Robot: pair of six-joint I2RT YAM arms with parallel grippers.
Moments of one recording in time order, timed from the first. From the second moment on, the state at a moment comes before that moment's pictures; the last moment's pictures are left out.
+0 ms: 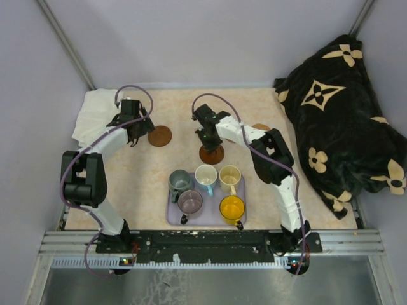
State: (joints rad) left arm -0.14 1.71 1.17 -0.24 -0.25 -0.50; right arm 0.66 2.20 1.76 -0.74 0.01 0.16
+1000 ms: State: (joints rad) left arm -0.14 1.75 1.18 -0.24 -0.26 -0.50; right arm 0.70 2.60 2.40 -0.75 -0.26 0.15
